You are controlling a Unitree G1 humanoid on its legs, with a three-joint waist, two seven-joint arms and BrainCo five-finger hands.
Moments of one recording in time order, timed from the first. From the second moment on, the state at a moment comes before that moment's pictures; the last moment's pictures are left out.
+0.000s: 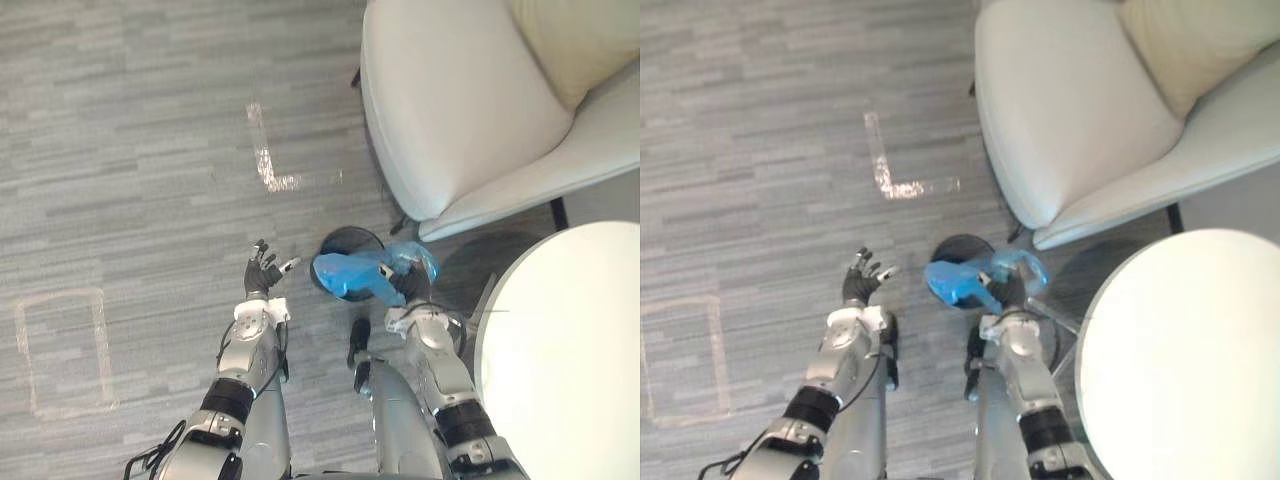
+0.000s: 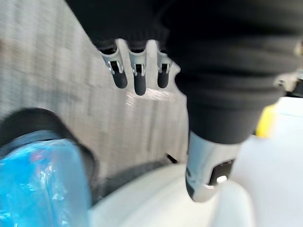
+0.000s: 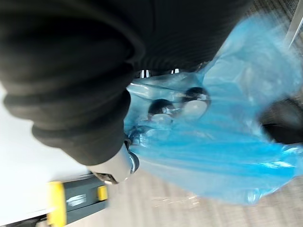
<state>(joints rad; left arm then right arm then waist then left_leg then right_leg) -0.23 0.07 -0.13 0.42 -0.34 -0.09 0.24 -0.09 -0.04 0.13 0.13 0.17 -0.03 -0.16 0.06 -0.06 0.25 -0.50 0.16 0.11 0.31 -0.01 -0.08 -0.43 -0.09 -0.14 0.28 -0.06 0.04</state>
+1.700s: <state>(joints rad) 0.09 0.18 -0.39 0.04 0.12 -0.08 0.12 -0.08 -0.17 0.39 -0.07 0.50 -0.04 0.10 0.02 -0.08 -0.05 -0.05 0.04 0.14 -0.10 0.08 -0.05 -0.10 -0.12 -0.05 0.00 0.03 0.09</state>
